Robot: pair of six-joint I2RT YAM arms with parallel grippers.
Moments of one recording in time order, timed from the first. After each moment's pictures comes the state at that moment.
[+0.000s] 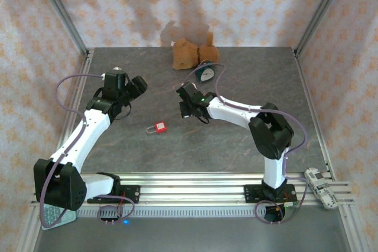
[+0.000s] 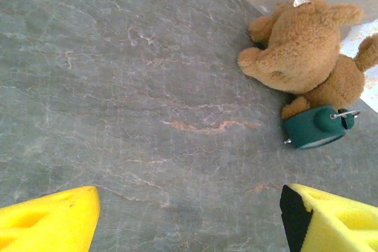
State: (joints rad) left arm -0.14 1.23 0.97 -0.41 -0.03 -0.75; right arm 0.80 1.88 1.35 -0.45 0.19 0.45
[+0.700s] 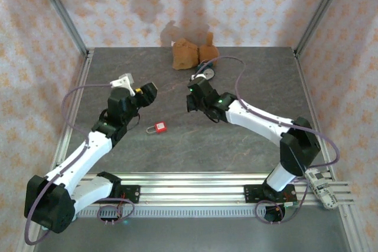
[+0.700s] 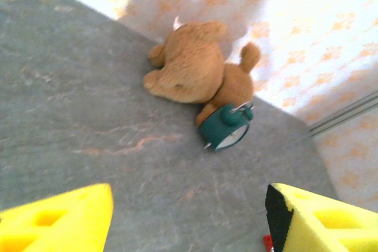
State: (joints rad) left arm -0.32 1.03 0.65 0.10 -0.07 -0.69; right arm 0.80 1.60 1.25 -0.43 0.23 0.46
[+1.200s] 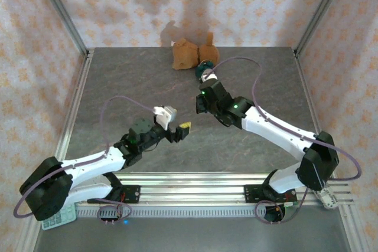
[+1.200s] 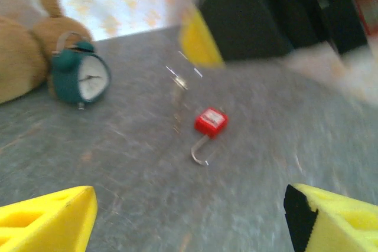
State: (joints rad) left arm -0.74 1.11 0.36 0.56 0.06 -0.06; right arm 0.80 1.41 1.17 -0.49 0.24 0.46
